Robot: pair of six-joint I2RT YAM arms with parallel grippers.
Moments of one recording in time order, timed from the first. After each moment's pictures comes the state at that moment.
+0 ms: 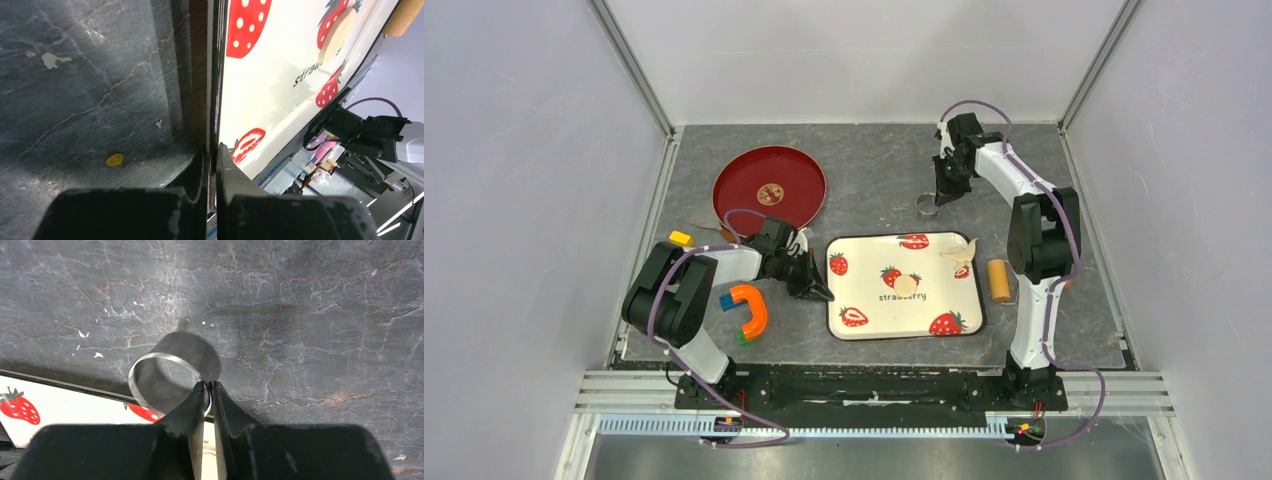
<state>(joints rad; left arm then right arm) -0.38 1.65 0.68 -0.17 0.65 -0.60 0.19 2.12 1.75 -0.80 -0.16 0.10</state>
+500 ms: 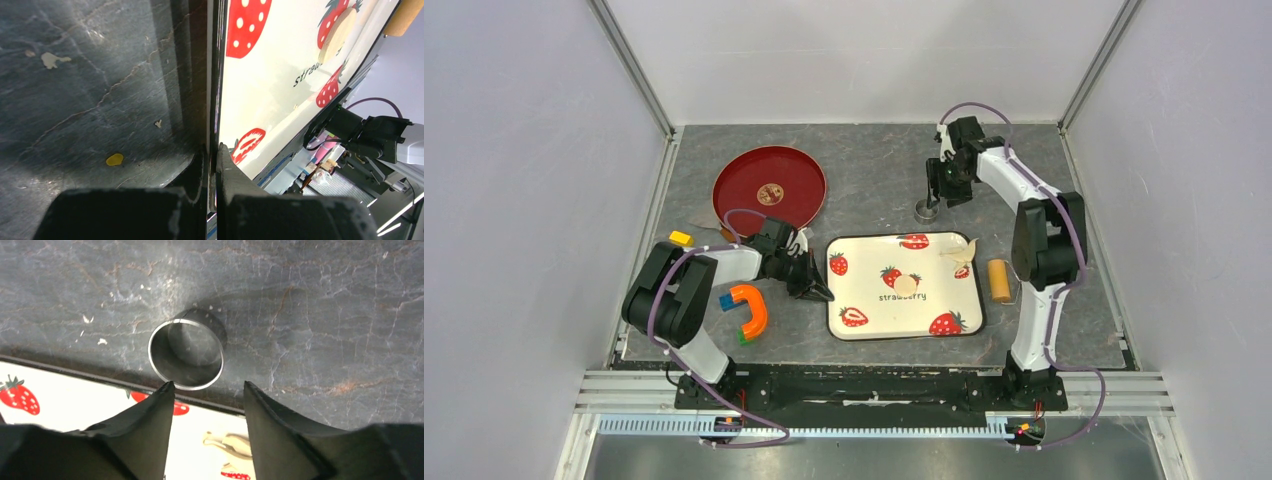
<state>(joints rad) -0.38 1.65 0.68 -0.17 0.65 -0.60 0.20 2.08 1.69 -0.78 -0.15 0.10</state>
